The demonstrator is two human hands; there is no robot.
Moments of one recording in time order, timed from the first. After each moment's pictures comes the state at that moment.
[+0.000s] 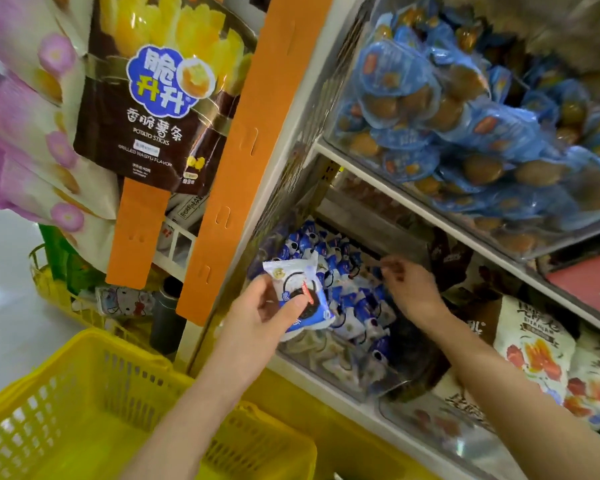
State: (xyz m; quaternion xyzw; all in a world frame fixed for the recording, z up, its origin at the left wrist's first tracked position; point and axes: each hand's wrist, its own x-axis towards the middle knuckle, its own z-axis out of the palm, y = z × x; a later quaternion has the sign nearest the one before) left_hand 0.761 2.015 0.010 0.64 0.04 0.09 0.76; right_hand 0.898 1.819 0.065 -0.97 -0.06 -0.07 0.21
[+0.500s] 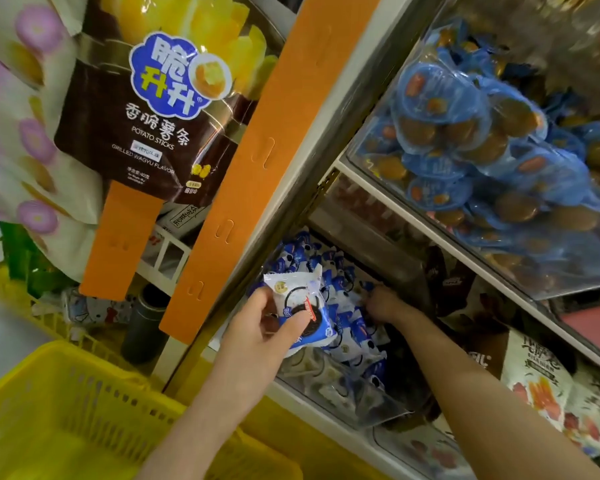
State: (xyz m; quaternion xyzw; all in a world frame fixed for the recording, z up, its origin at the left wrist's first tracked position) left_hand 0.777 2.023 0.006 0.60 0.03 0.08 0.79; right_hand 0.951 1.840 0.042 -0.98 0.11 0.14 0.07
